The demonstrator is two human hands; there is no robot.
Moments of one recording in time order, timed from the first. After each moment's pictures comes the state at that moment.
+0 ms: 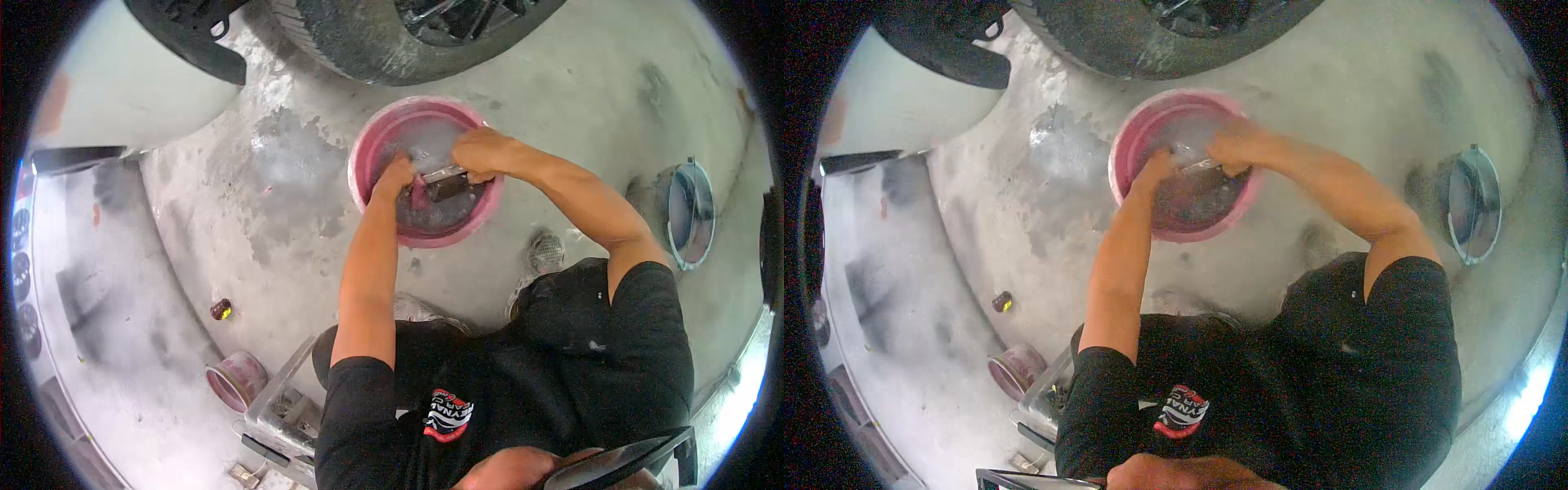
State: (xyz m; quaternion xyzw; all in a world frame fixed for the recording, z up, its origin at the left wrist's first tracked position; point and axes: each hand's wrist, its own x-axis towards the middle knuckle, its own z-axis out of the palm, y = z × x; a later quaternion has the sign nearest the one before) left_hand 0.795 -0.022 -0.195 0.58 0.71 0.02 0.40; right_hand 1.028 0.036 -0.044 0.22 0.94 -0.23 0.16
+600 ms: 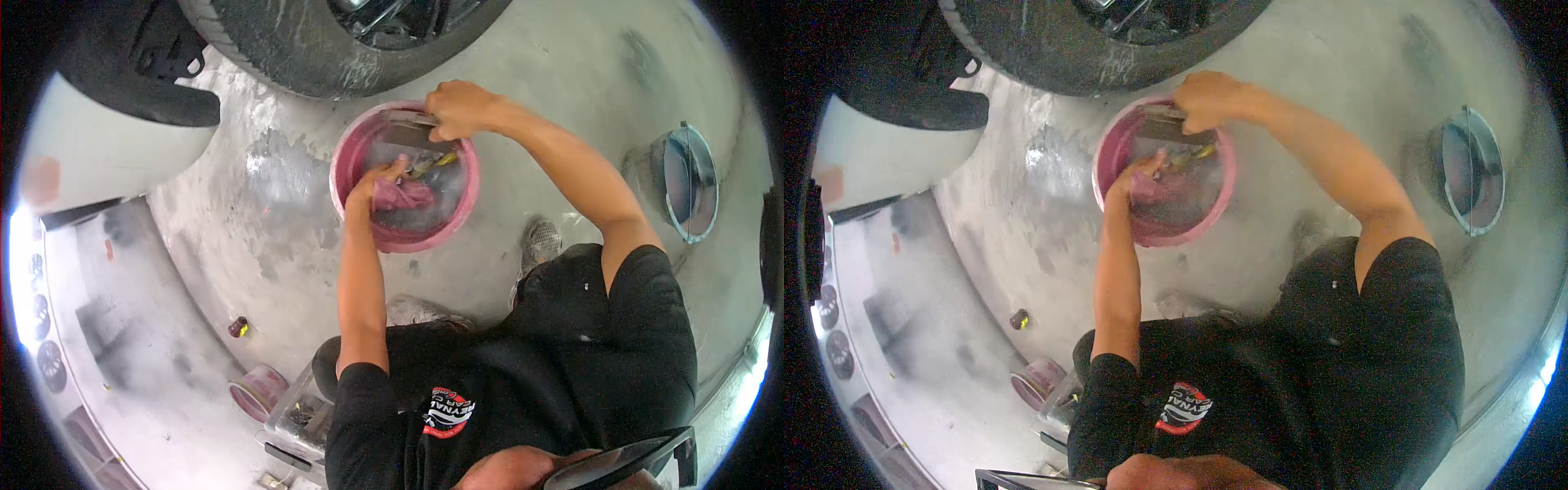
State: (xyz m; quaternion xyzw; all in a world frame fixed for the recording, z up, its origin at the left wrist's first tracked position) left_hand 0.822 -0.034 -0.080 0.41 0.63 0.15 0.64; right_hand 1.054 0.075 0.017 0.33 0.91 -0.24 0.00
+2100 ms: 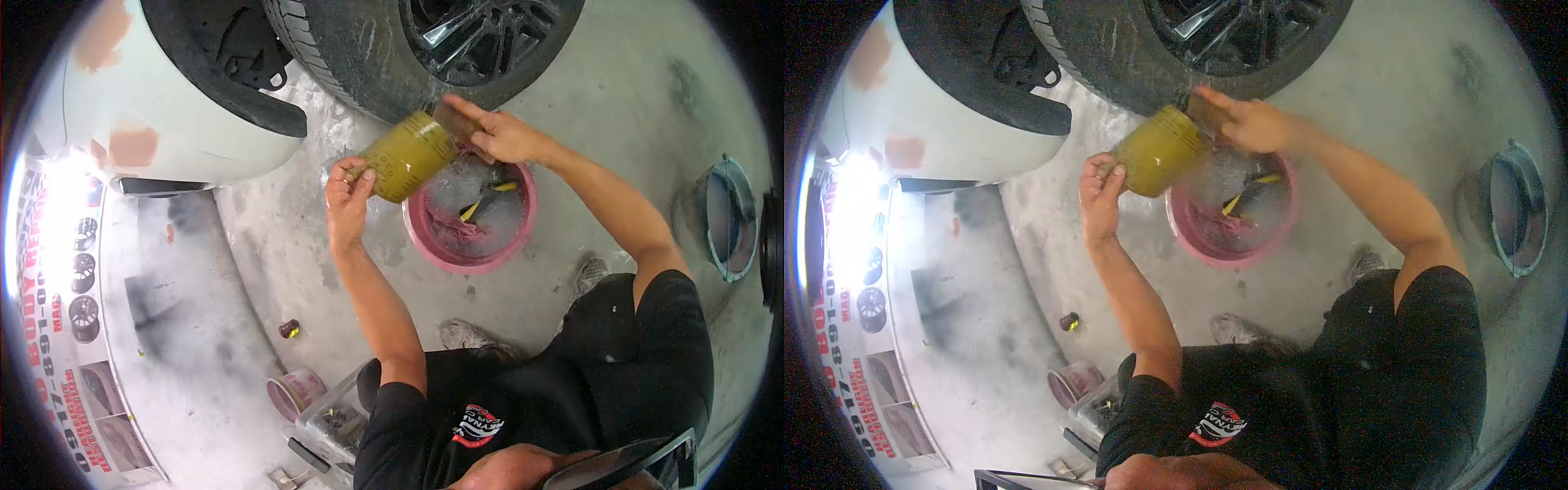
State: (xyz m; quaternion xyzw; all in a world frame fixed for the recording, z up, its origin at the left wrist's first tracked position) left_hand 0.757 -0.055 0.079 0.49 0.61 0.47 0.40; right_hand 1.037 0.072 0.036 0.36 0.77 -0.51 -0.13
